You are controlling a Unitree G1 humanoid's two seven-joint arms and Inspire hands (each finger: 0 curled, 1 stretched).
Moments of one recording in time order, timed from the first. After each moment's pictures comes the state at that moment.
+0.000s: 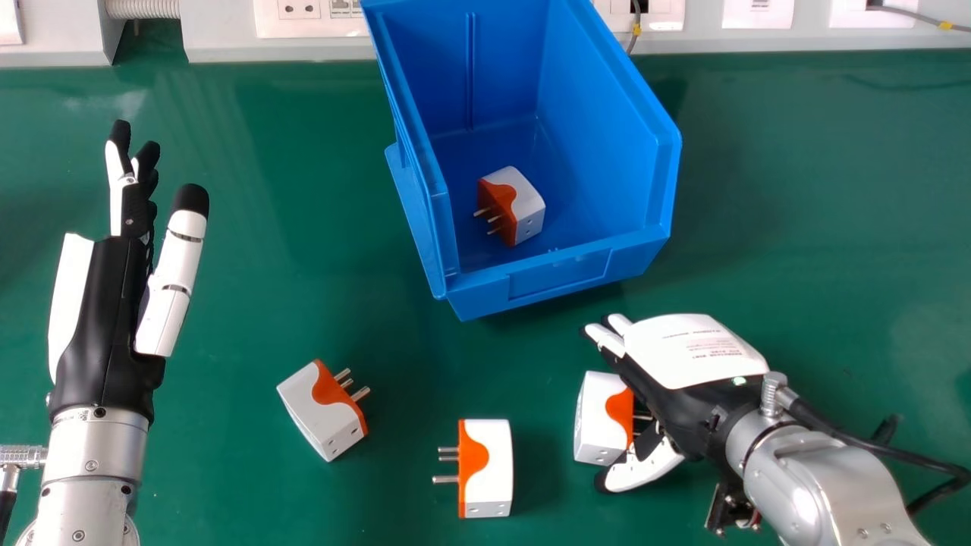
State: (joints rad) left arm 0.11 0.28 0.24 0.06 0.08 -0.33 -0.02; right arm -0.07 -0.43 0.45 -0.11 -1.03 0.23 0.47
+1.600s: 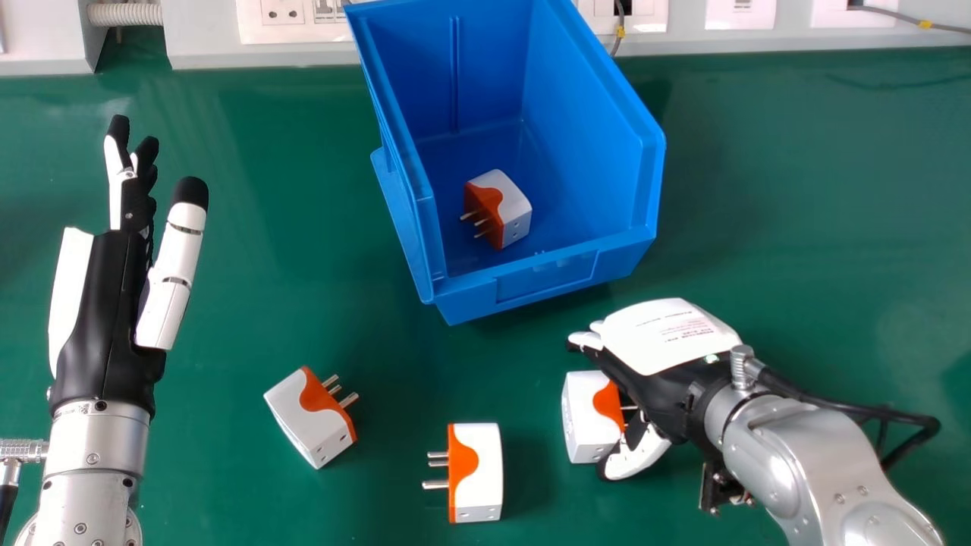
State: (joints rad) left arm 0.10 0.28 0.24 0.03 0.08 -0.29 -0.02; right arm -0.18 -0.46 0.54 -0.08 -1.07 0.22 0.57
